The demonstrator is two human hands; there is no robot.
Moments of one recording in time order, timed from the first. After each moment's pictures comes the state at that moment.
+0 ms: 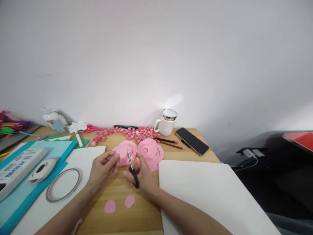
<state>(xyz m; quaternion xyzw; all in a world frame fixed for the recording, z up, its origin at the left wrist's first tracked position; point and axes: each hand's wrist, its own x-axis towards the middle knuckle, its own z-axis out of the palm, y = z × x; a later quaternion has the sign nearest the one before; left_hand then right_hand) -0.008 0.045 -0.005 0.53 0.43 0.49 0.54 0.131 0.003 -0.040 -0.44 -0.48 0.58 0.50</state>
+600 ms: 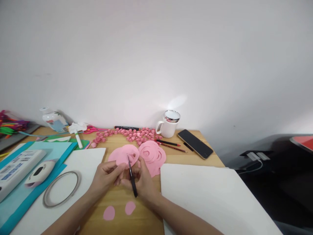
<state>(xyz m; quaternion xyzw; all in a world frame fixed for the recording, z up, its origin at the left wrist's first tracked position) -0.008 0.040 -0.005 0.62 0.44 0.38 0.53 0.125 0.003 -0.035 -0.37 -0.47 0.60 0.54</state>
